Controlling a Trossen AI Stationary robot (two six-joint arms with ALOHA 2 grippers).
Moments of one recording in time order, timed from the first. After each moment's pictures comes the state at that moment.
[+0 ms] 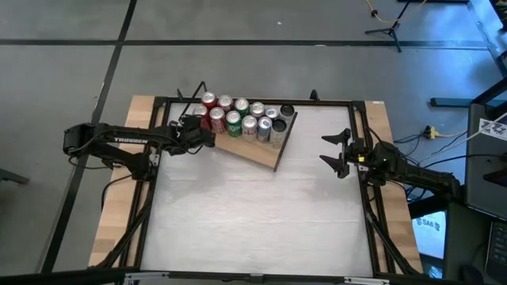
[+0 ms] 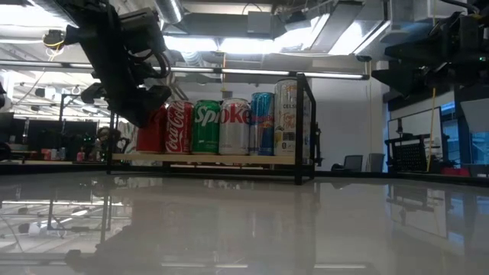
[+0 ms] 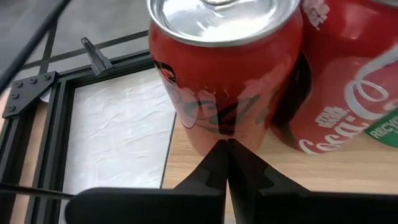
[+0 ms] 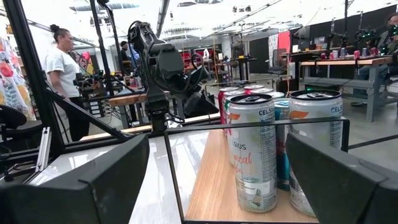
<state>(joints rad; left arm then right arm) 0.25 1.21 0.66 -0.55 -0.80 -0.87 -0.25 0.01 0.01 0.15 -0.07 0.13</state>
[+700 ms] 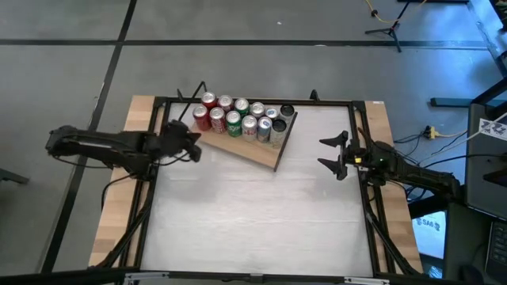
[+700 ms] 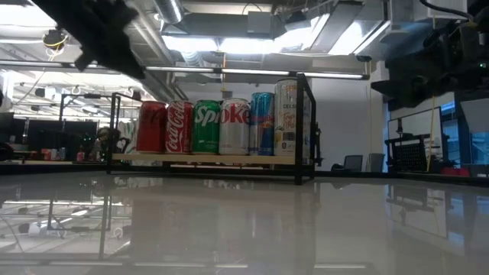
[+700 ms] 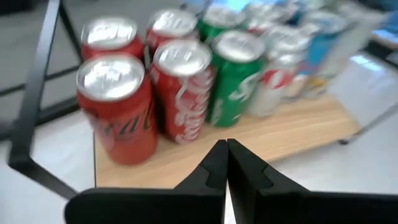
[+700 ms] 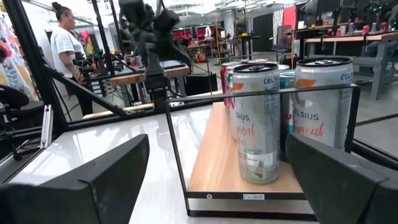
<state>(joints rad) -0.04 0.79 0.66 -0.59 -0.71 -0.69 -0.25 0.01 0.01 0.06 -0.10 0.13</state>
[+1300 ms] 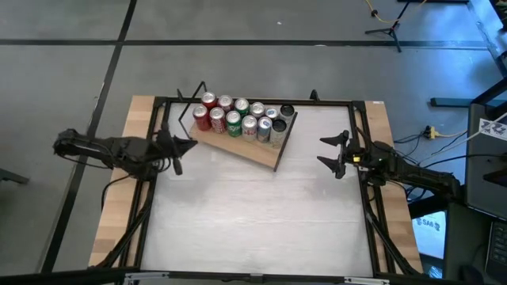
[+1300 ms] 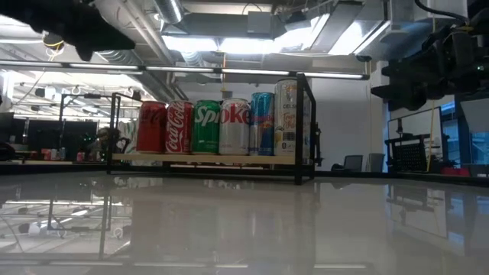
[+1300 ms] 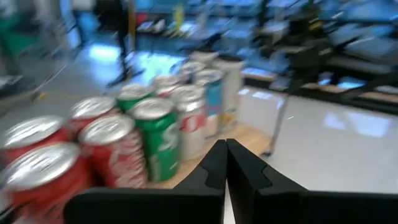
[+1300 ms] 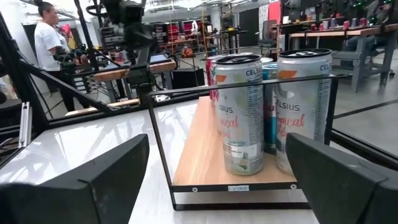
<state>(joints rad) -0.19 0.38 0.42 -0.26 -0.63 -0.18 -0.25 0.02 0.01 0.02 -0.04 0.13</state>
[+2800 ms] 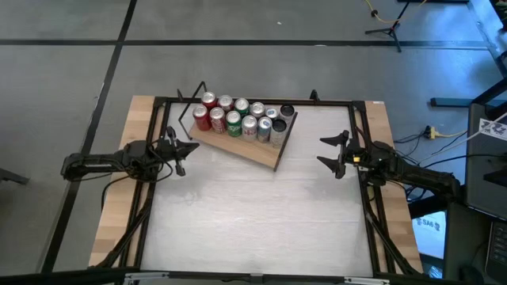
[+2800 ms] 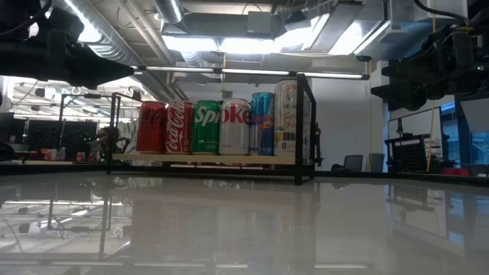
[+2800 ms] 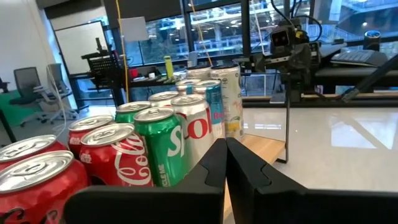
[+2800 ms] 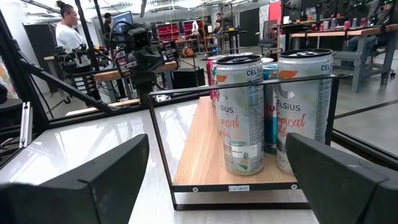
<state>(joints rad) 0.07 0.01 0.01 0.06 -0.30 0.12 -0.25 0.01 0.01 0.02 -0.04 0.12</state>
